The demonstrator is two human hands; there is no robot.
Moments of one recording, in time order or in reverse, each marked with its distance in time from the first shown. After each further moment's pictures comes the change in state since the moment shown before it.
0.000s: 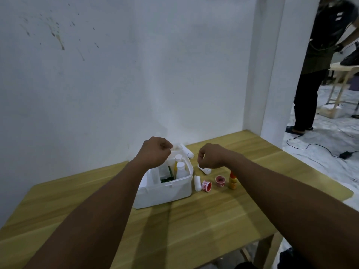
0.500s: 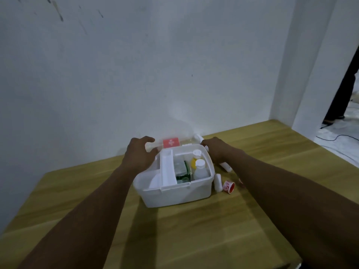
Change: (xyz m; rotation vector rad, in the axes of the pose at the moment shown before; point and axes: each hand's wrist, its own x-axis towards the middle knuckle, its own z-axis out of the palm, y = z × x) left_hand 0.010 -0.093 -0.014 0.104 0.191 -0.179; right_hand 0.097 -0.003 0.051 -0.137 0.004 -0.091
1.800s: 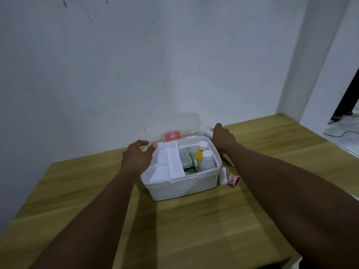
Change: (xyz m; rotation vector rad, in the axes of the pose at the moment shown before) left_hand -0.023 -0.022 0.004 -0.225 0.071 -0.262; right_hand 0.022 0.001 0.010 0.205 0.197 0.269
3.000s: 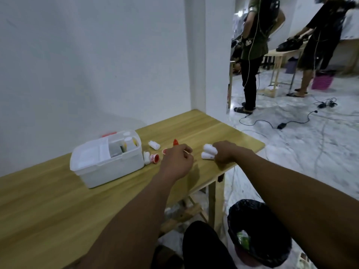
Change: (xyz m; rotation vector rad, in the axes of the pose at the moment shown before) left_hand -0.223 0.140 0.171 0.033 -0.416 0.586; right_hand -0.200 0.214 -0.113 -0.332 -0.164 0.195
